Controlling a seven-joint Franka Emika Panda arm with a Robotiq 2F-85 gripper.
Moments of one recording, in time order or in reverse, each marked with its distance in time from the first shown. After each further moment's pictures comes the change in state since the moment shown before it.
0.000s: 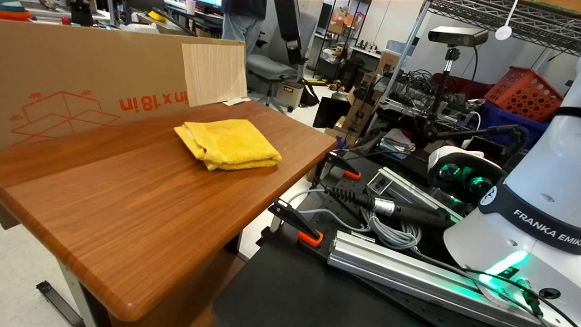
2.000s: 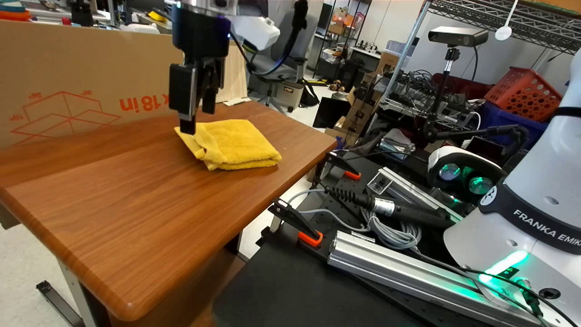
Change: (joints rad) arm 0.088 0.251 0.050 -0.072 0.188 0.687 0.112
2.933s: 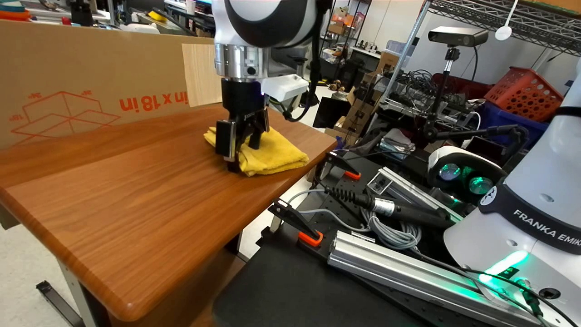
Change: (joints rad) arm -0.095 0.120 -0.032 -0.051 0.083 -0.034 0.081
